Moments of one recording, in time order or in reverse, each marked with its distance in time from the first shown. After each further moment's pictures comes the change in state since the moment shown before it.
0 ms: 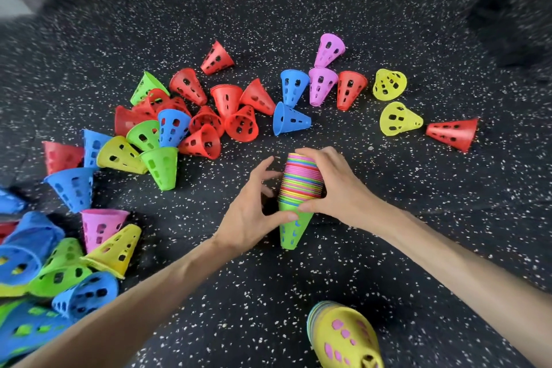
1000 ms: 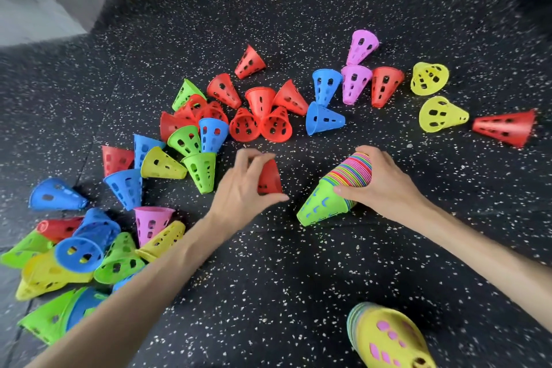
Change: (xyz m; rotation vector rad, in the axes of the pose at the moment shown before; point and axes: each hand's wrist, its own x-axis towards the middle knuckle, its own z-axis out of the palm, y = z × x) left_hand 0.006 -0.010 -0.080 0.580 0.117 0.038; right_hand 0.000 -0.004 0.000 0.087 0.102 0.398
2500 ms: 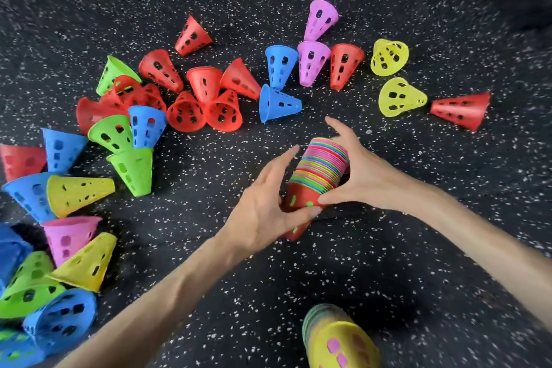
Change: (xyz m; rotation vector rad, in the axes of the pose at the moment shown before) left_hand 0.008 0.101 0.050 -0.454 -0.239 -0.016; right_hand 0.016 0.034 -0.036 0.062 -0.248 -0.112
